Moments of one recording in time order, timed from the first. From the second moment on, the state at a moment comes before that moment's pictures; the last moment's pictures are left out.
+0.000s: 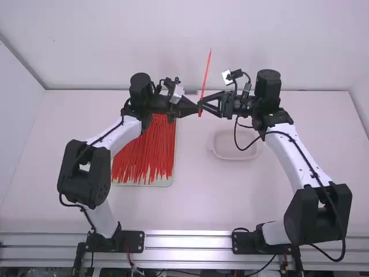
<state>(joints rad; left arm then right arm) -0.24 1.82 1.27 0.58 1.43 0.08 0.16 1.55 1.24 -0.03 -1.26 0.36</state>
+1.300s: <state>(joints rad) -0.12 1.83 1.27 0.22 1.29 0.02 0.07 1.55 1.24 -0.44 -1.09 -0.02</state>
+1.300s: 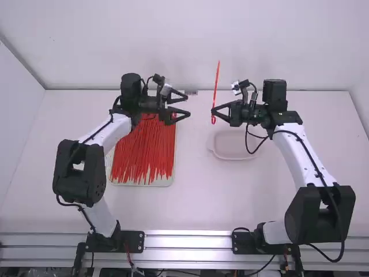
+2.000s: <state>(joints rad) -0.05 1.83 1.27 -0.25 1.06 0.19 0.06 1.55 0.94 -0.13 -0.67 -0.02</state>
